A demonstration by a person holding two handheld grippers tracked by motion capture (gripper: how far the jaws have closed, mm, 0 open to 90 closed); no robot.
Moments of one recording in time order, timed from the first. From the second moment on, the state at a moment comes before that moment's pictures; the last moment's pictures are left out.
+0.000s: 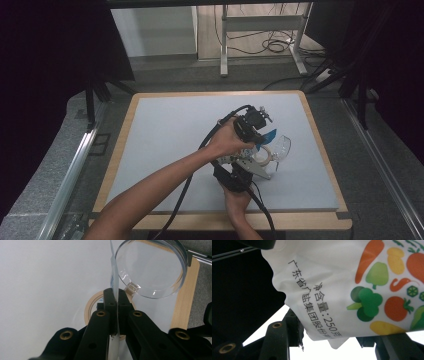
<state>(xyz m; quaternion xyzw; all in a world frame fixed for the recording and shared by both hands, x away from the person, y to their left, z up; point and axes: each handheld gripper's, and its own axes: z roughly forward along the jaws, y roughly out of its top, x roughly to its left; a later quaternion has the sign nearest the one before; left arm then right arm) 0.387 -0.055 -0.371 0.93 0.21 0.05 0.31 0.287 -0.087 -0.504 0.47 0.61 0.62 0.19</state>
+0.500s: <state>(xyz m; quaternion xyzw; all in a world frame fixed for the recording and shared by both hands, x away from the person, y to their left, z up) 0.387 -0.057 -0.370 0.93 0.21 0.05 0.30 0.287 -0.088 -0.502 0.48 0.59 0.63 0.17</state>
